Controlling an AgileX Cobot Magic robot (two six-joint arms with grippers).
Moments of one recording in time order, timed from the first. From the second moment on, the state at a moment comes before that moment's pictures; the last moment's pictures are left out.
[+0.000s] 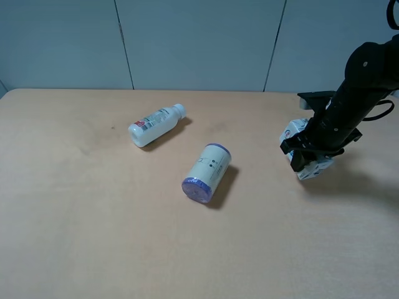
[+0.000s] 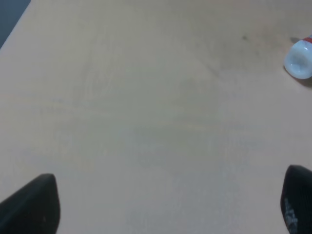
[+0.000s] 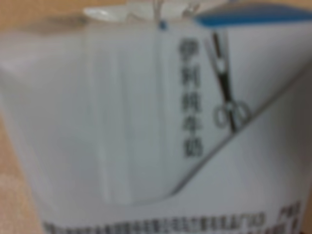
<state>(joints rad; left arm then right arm) 0.15 0.00 -0.50 0.01 1.06 -0.12 0.22 1.80 -0.99 0.13 0.66 -0.12</state>
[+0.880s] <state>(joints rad) 0.15 0.00 -0.50 0.01 1.06 -0.12 0.22 1.80 -1.00 0.13 0.61 -0.12</state>
